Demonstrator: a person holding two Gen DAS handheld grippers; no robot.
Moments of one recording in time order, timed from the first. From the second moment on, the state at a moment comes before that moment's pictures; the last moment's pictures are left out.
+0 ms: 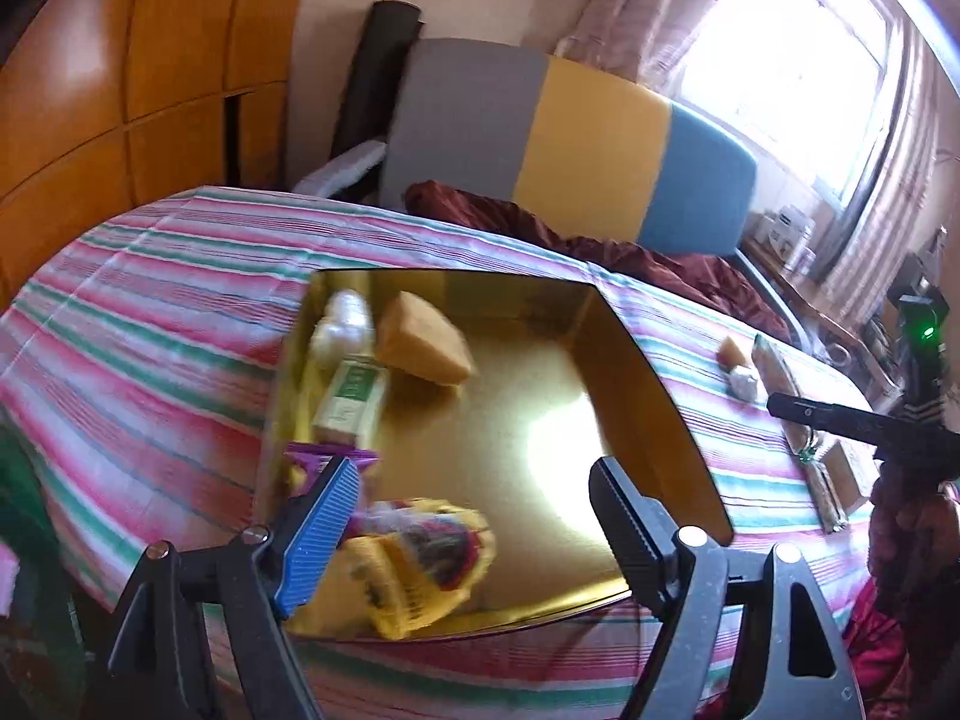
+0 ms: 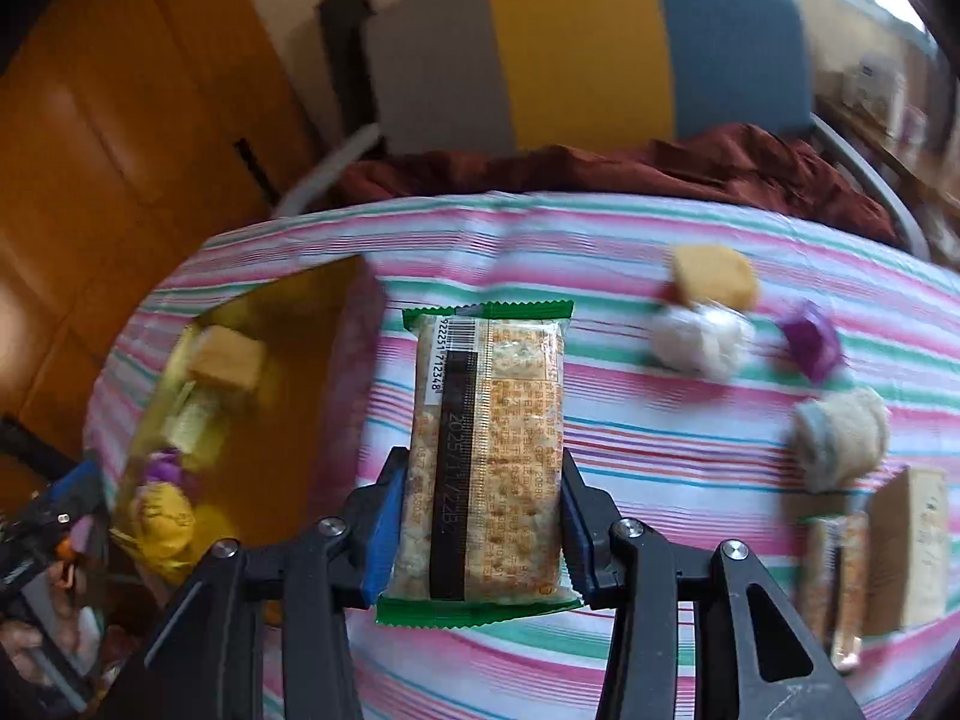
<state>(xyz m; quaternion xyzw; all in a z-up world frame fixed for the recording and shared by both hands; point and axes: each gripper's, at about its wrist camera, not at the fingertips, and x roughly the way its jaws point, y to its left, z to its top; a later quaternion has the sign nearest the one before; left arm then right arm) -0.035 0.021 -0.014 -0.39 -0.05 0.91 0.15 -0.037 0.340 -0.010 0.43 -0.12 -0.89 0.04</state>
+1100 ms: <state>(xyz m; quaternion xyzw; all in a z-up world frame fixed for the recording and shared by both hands) -0.023 -0.042 -0.032 -0.38 -0.06 0.92 0.06 -0.109 0.142 -0.069 0.50 -0.10 -0.84 0.16</state>
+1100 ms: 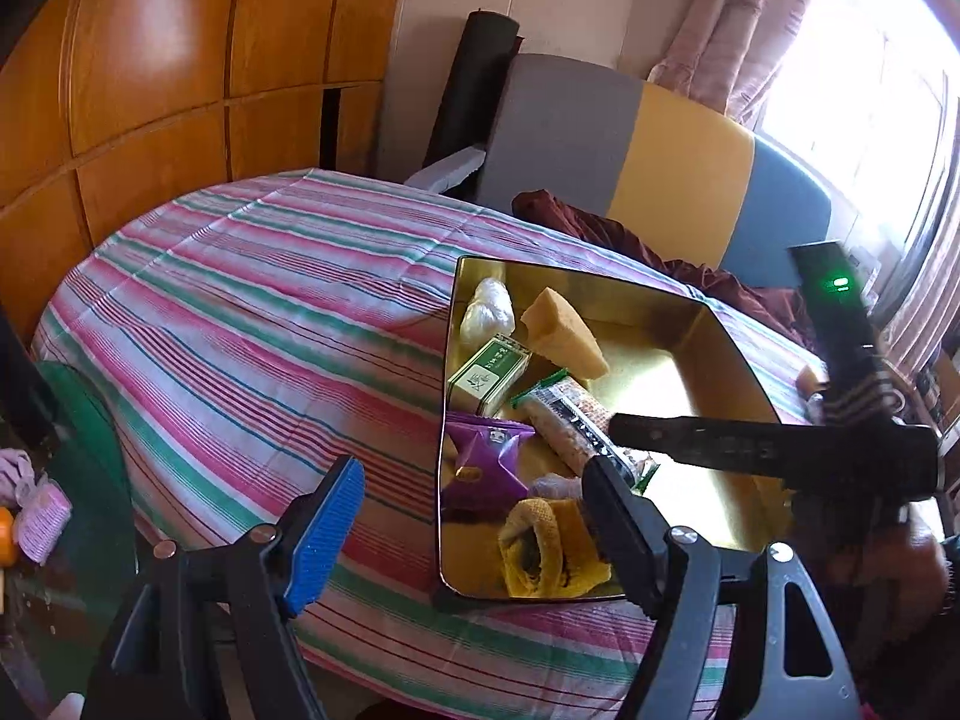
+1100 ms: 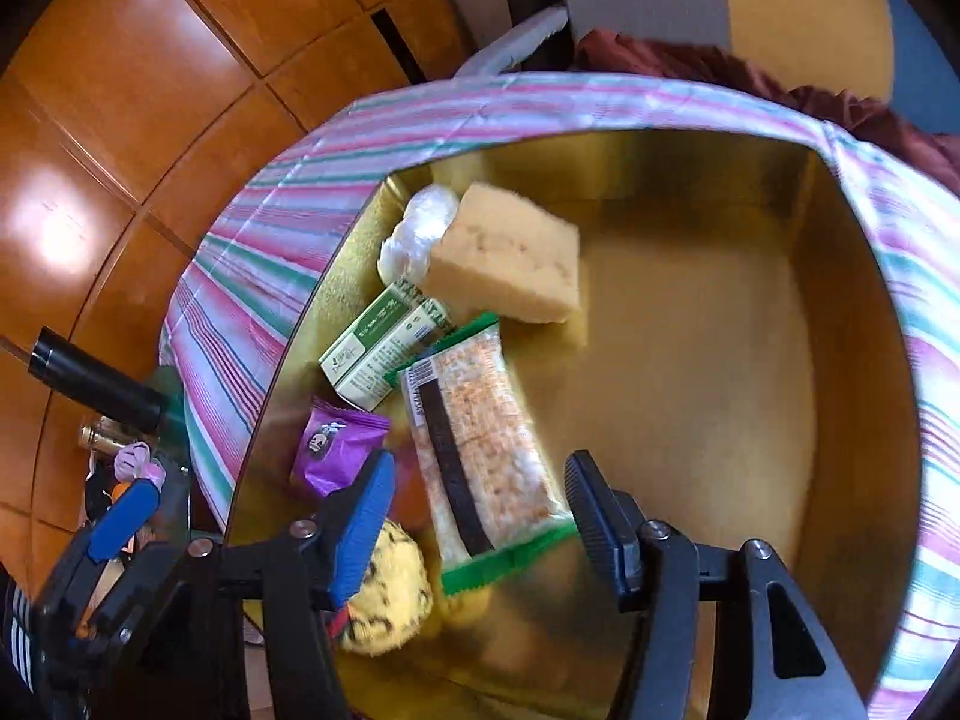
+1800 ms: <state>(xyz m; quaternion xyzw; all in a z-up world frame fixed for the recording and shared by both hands) -0.012 0.003 -0.011 -0.37 -0.03 0.92 0.10 -0.033 0.280 -0.008 0.42 -0.10 -0.90 0.05</state>
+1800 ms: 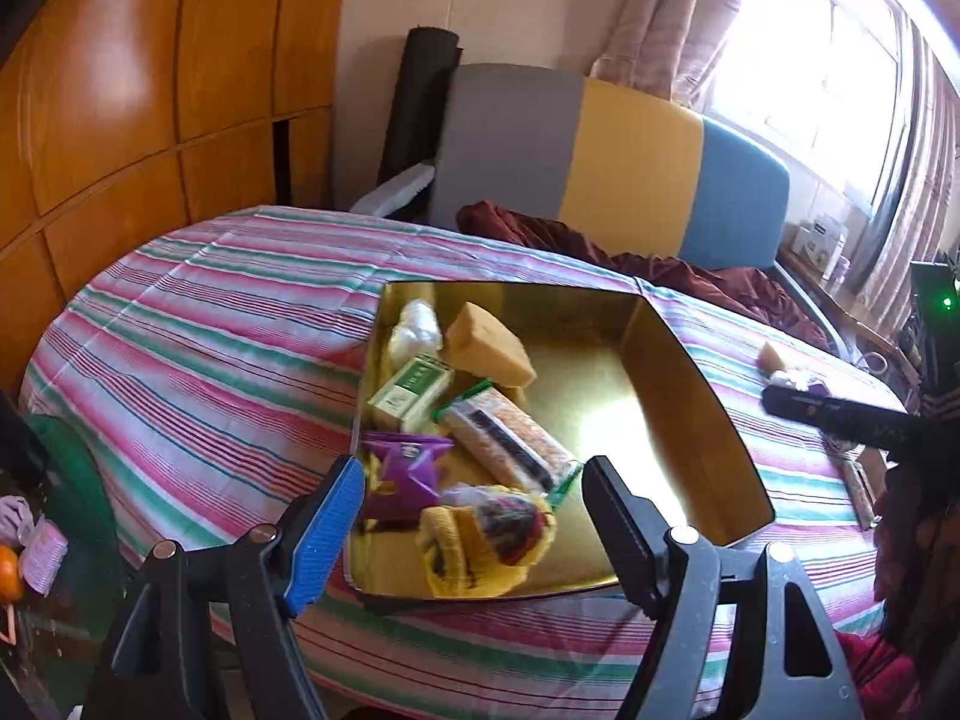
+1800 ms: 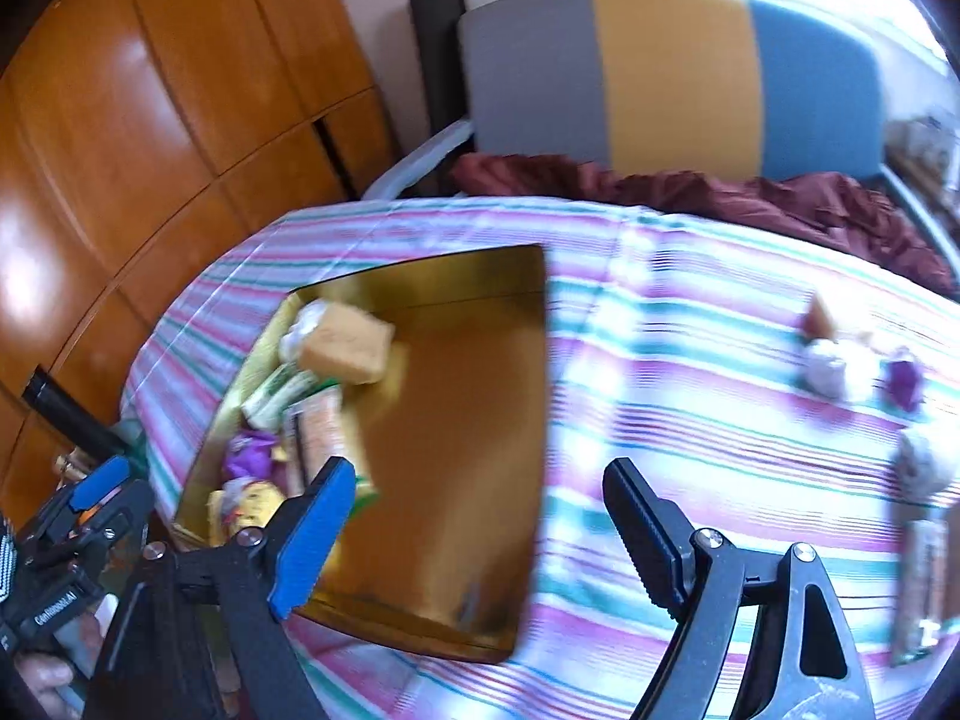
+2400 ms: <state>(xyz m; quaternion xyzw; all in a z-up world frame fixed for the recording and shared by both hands) -0.022 0.128 0.010 -0.37 0.06 0.89 0.24 0.037 0.551 -0.008 0.32 -0.22 -0.88 -0.27</state>
